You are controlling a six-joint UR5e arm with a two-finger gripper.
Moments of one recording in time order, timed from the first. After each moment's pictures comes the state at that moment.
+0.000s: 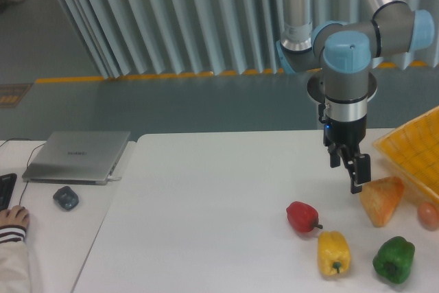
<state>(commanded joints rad) 2.35 -1.78 -1.59 -1.15 1.52 1.28</state>
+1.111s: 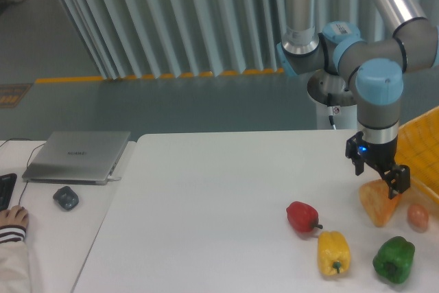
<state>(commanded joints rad) 2.41 -1.85 -1.66 -1.24 1.61 1.11</state>
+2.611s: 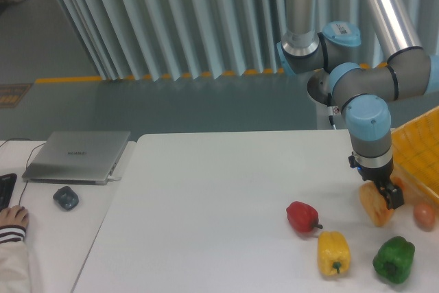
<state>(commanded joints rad) 2.39 -1.93 -1.68 -1.21 1.75 1.30</state>
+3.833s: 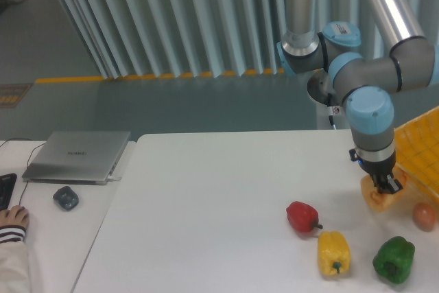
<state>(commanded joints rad) 2.41 -1.87 -1.55 -1.43 1.66 1.29</state>
